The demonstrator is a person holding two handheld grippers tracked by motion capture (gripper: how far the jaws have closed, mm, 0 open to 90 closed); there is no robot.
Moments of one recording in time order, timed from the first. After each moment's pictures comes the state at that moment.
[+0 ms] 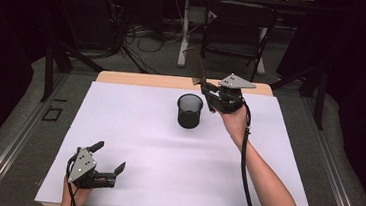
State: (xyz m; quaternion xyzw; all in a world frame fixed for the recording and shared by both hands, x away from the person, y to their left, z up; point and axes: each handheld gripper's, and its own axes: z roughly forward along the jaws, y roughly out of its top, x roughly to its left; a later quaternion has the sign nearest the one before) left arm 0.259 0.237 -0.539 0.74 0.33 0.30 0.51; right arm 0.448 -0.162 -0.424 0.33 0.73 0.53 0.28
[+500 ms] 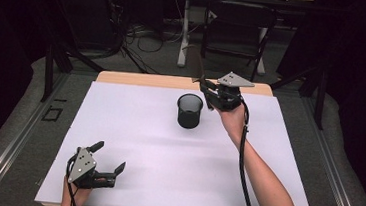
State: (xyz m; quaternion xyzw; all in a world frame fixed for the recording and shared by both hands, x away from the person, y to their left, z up) left arm 0.259 0.238 -0.539 0.74 0.33 0.30 0.51; right arm 0.455 -0.158 -0.426 0.33 0.72 0.54 0.28
